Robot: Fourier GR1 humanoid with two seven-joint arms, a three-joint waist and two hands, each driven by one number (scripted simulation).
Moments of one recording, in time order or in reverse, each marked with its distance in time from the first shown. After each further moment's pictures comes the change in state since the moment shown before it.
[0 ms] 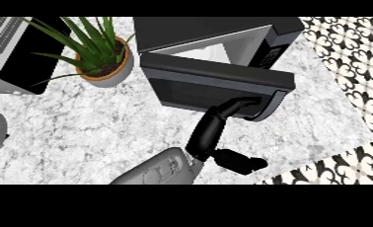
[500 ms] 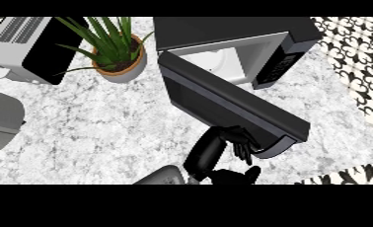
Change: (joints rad) left arm 0.126 0.004 -0.048 -0.041 -0.143 -0.101 0.091; right arm 0.036 0.039 0.013 0.038 0.088 -0.028 -0.037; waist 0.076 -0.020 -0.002
